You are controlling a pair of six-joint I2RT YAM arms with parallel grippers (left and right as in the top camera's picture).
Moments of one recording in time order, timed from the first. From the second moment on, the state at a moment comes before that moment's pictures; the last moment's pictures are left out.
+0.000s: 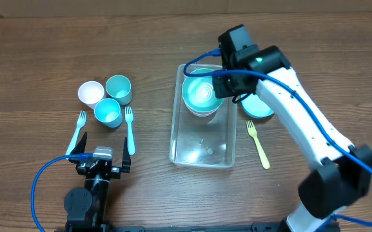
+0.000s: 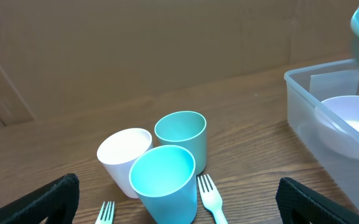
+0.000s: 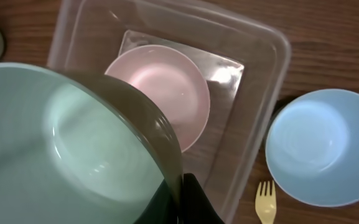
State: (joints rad) left arm -0.01 0.02 0.01 -0.08 0.07 0.18; right arm 0.43 1.83 1.68 -1.08 -0.03 0.24
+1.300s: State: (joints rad) left arm -0.01 0.02 0.01 -0.08 0.07 0.18; right arm 0.43 1.96 1.64 -0.96 0.04 0.30
